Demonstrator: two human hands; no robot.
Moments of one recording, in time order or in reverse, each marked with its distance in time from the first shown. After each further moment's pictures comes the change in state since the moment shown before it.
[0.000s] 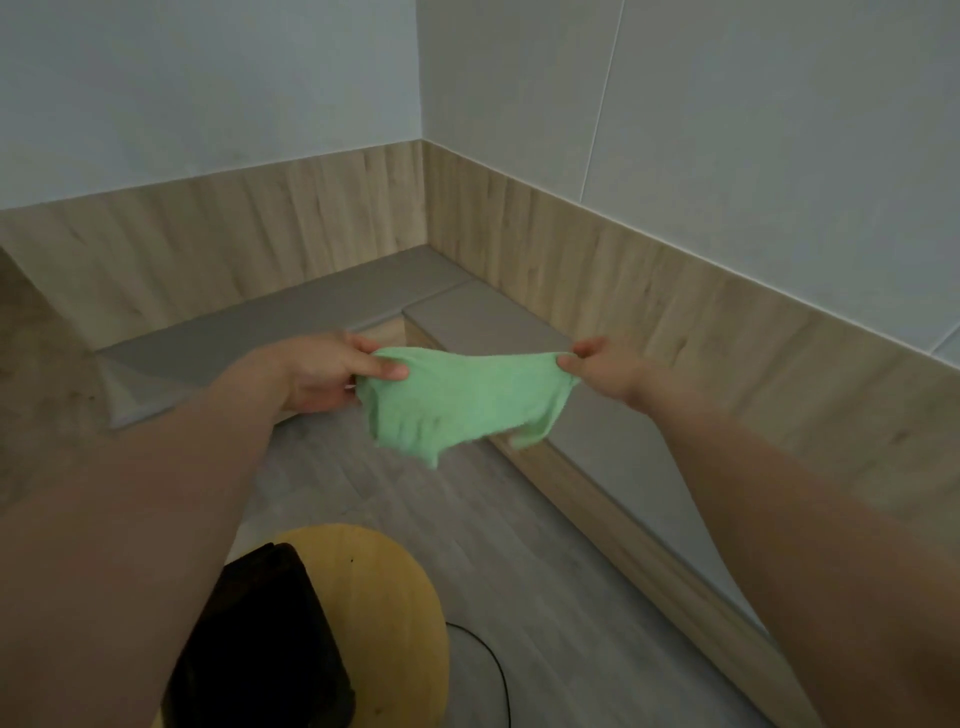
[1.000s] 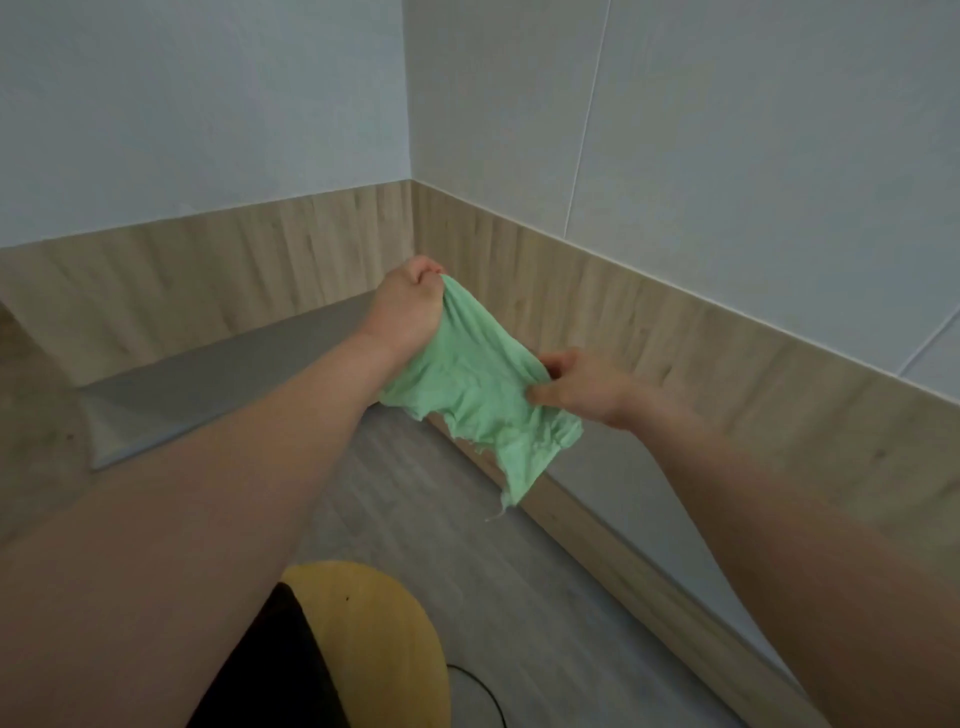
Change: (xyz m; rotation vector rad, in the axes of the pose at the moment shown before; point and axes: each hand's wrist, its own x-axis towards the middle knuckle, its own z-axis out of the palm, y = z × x) left_hand 0.022 0.090 0.076 0.459 0.728 0.548; right_hand -0.035 -0.057 -0.002 0.004 -0.147 -0.177
